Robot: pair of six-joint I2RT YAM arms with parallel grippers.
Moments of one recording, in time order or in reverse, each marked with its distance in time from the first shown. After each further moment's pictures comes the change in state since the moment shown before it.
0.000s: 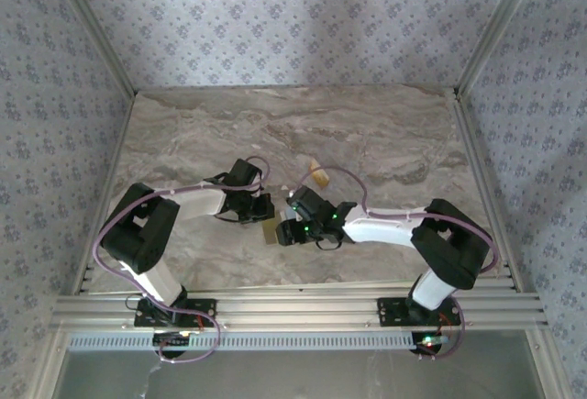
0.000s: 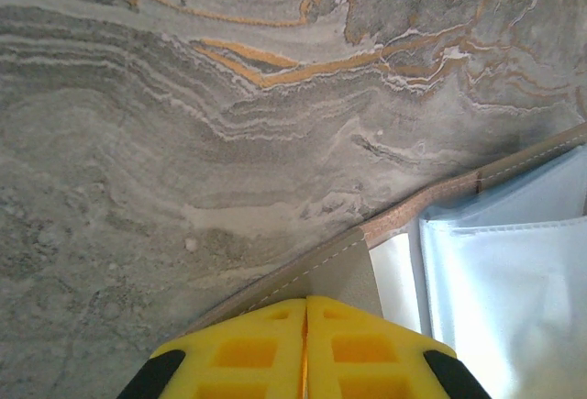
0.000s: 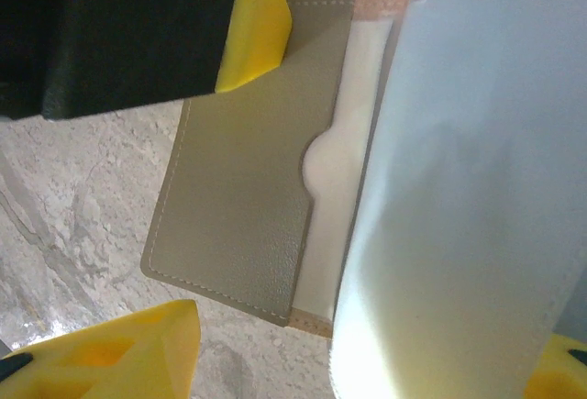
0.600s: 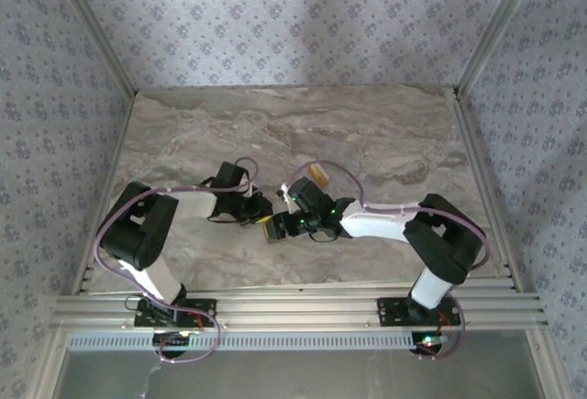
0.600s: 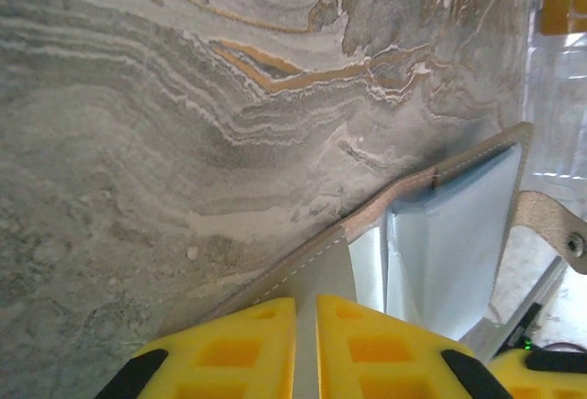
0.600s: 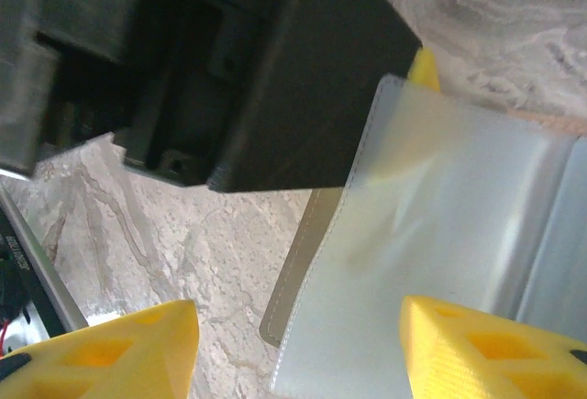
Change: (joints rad) left arm 0.105 -0.006 -0.111 0.216 0.228 -0.096; right arm -0.040 0.055 0.017 0.172 -0.166 -0.060
